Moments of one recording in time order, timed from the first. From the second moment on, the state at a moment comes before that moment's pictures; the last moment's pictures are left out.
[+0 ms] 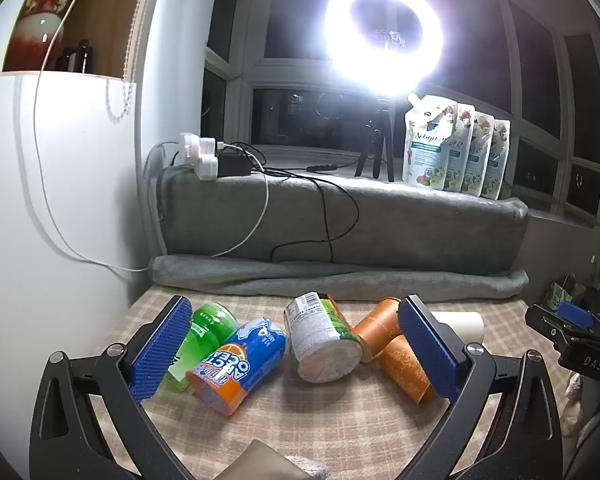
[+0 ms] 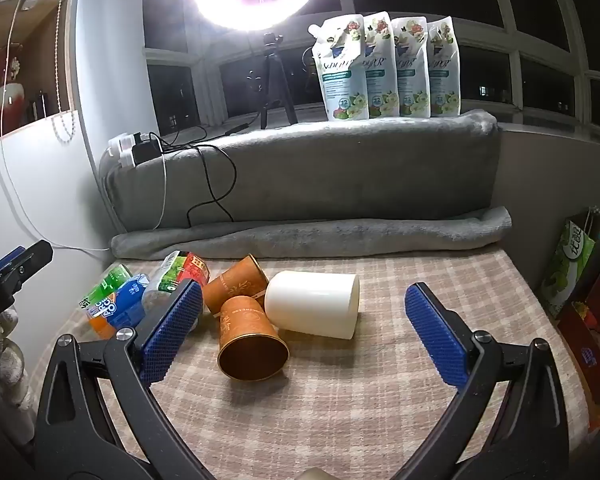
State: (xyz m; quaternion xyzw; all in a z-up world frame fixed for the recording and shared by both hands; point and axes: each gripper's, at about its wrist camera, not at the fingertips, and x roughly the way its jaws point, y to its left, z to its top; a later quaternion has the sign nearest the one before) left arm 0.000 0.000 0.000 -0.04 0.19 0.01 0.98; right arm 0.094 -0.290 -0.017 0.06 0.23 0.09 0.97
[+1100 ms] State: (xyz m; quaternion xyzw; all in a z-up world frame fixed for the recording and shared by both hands) left arm 0.001 0.008 -0.003 -0.04 0.19 0.01 0.98; right arm 0.103 -0.267 -0.019 0.05 0.26 0.12 0.96
